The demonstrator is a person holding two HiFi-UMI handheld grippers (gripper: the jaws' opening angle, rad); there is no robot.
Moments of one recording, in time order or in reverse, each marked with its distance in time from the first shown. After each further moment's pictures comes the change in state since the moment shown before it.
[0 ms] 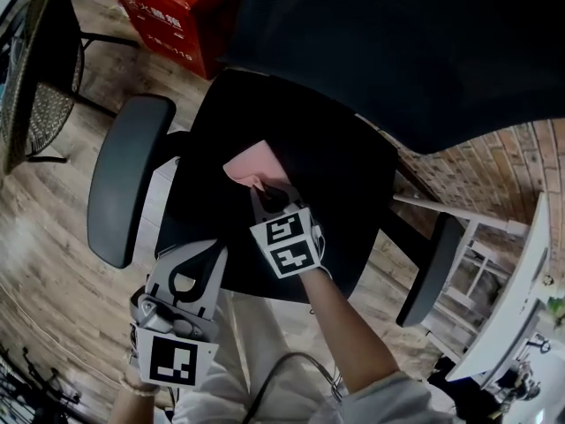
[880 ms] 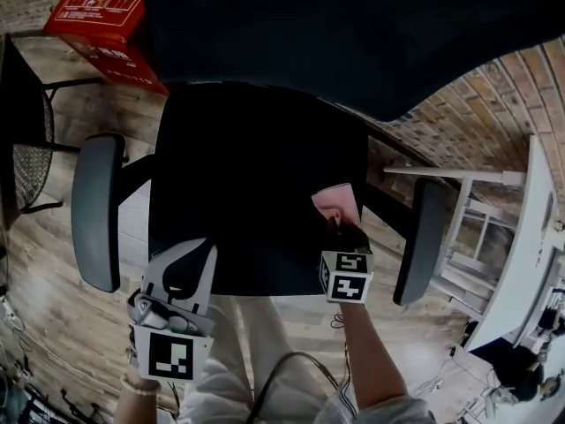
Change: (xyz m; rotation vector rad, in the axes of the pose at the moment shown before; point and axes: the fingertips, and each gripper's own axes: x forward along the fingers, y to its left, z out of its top) left arm 0.036 -0.027 0.027 0.125 -0.001 -0.123; right arm -0.153 -0.126 -0.167 0.418 0.084 -0.526
